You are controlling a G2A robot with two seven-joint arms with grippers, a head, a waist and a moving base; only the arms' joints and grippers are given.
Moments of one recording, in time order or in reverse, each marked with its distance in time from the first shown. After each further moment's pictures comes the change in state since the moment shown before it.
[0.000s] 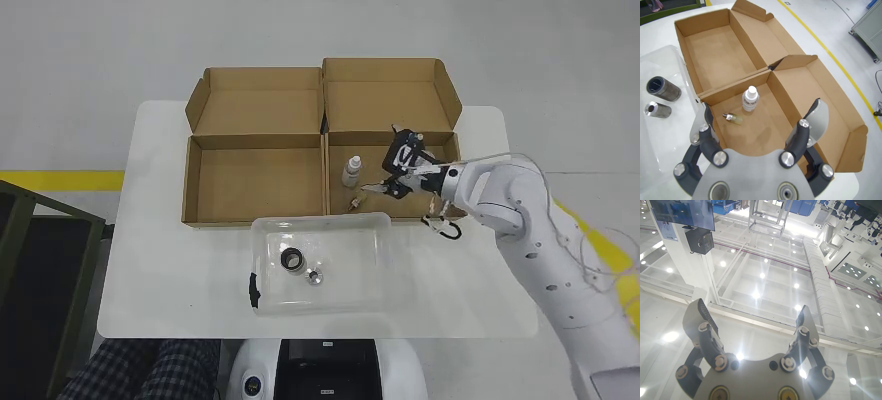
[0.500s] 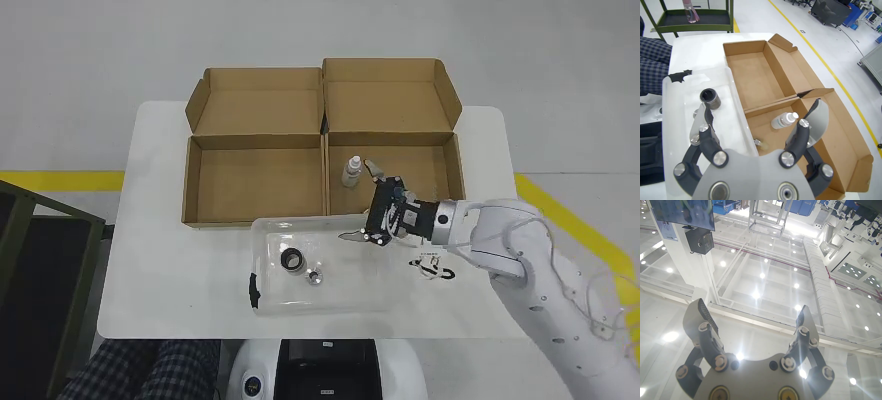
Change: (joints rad) left arm 0.000 0.000 0.000 0.000 0.000 0.000 0.000; right arm -0.189 0.017 0.012 -0.285 -0.013 -0.052 -0.020
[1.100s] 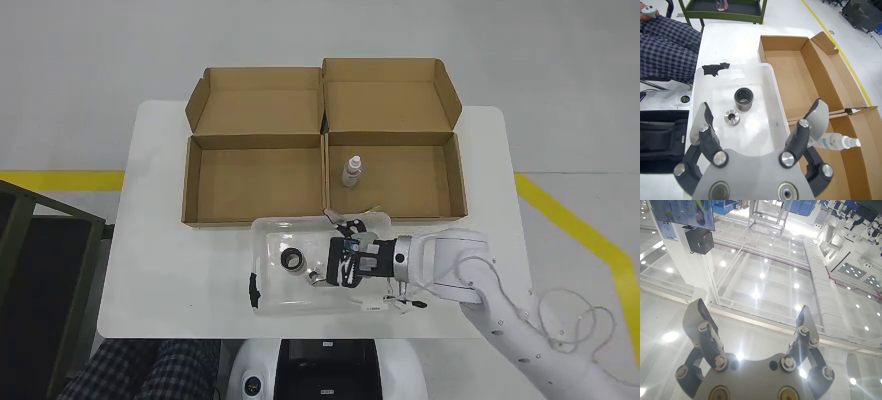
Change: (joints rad) left arm 0.000 0.000 0.000 0.000 0.000 0.000 0.000; right arm -0.017 -0.031 -0.185 0.011 -0.126 0.008 0.006
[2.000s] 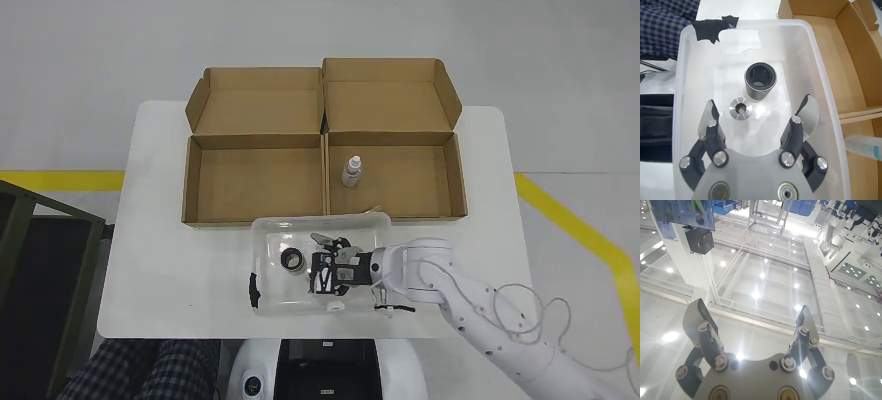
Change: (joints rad) left arm 0.000 0.000 0.000 0.000 0.000 0.000 0.000; right arm 0.052 -0.055 -0.156 0.185 -0.107 0.006 -0.016
